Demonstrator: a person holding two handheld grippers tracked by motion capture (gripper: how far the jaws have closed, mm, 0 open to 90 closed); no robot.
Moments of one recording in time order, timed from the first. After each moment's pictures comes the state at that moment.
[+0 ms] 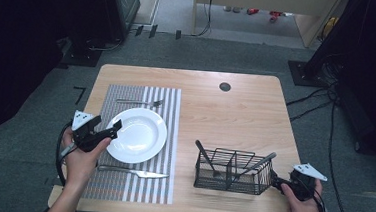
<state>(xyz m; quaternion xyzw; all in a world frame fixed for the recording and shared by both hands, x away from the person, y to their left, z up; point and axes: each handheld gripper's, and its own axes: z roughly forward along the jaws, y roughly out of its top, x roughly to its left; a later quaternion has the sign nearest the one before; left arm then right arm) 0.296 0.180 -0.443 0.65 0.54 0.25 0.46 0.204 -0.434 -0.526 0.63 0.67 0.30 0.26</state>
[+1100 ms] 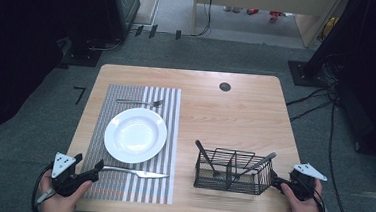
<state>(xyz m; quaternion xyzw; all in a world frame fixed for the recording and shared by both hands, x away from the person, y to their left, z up) 0.200 0.223 -0.491 0.68 0.55 0.25 0.41 0.205 -0.433 -0.526 0.63 0.66 0.30 0.26</state>
